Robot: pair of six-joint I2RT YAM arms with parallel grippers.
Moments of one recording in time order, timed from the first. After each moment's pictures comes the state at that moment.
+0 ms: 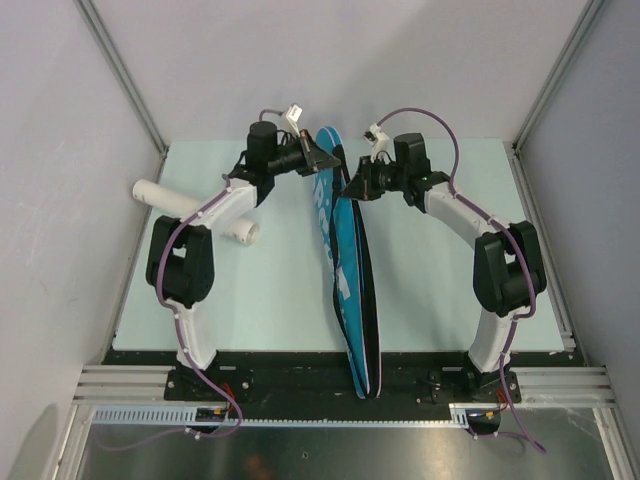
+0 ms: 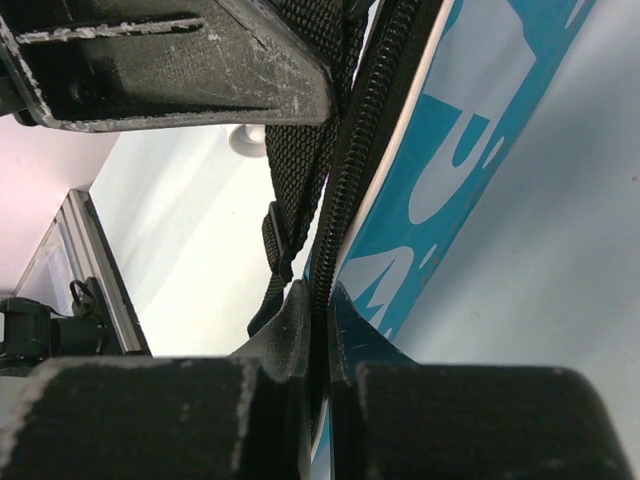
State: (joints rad) left arm -0.35 1.93 1.52 0.19 0.66 -0.70; right arm 0.38 1.86 1.47 -0.11 -0.70 0.29
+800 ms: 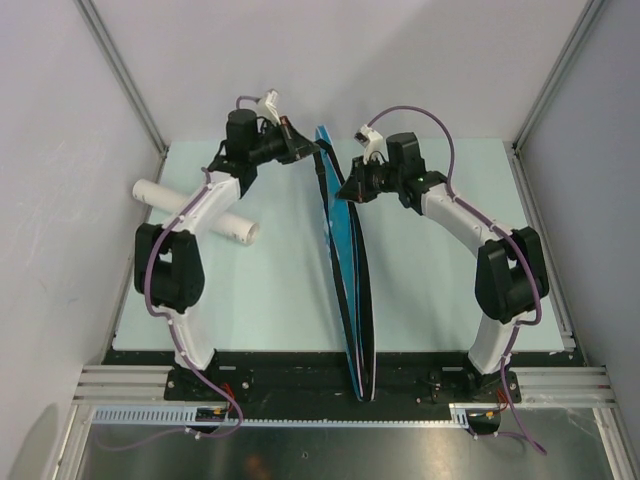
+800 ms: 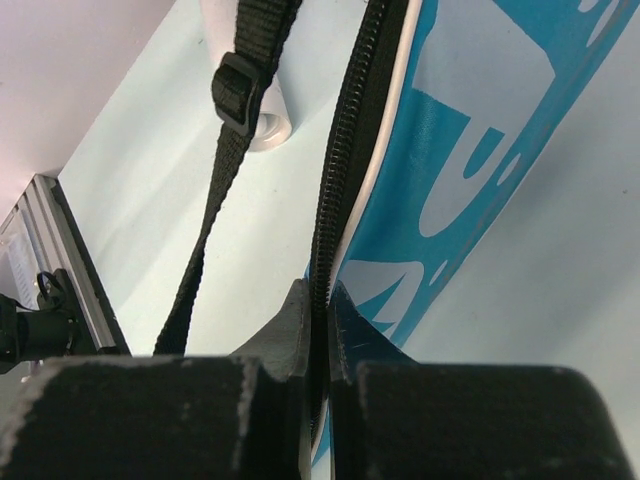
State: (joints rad) left arm -0.27 1.85 1.56 0.06 0.57 -0.59; right arm 0.43 1.81 1.48 -0.17 -0.62 0.21
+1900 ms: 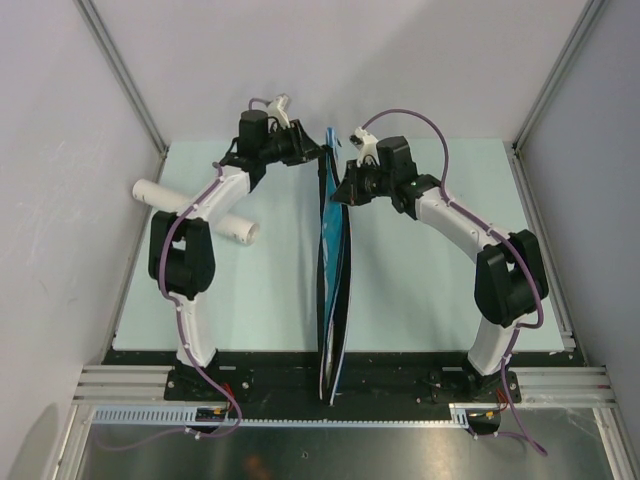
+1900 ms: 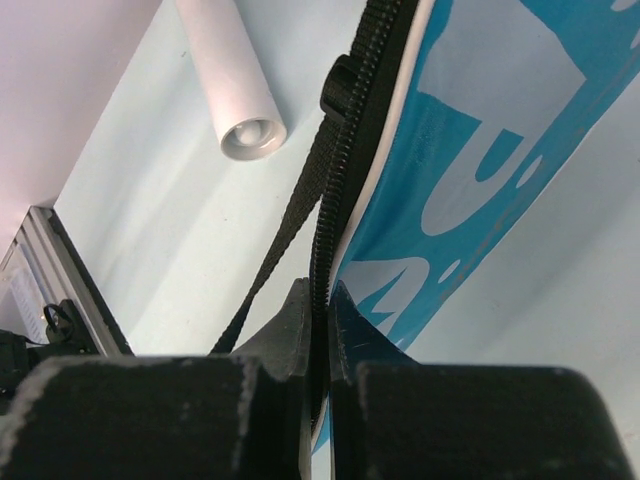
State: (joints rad) left arm -0.28 1.99 1.68 -0.01 0.53 -0.50; right arm 0.49 1.79 1.47 -0.18 -0.50 0.31
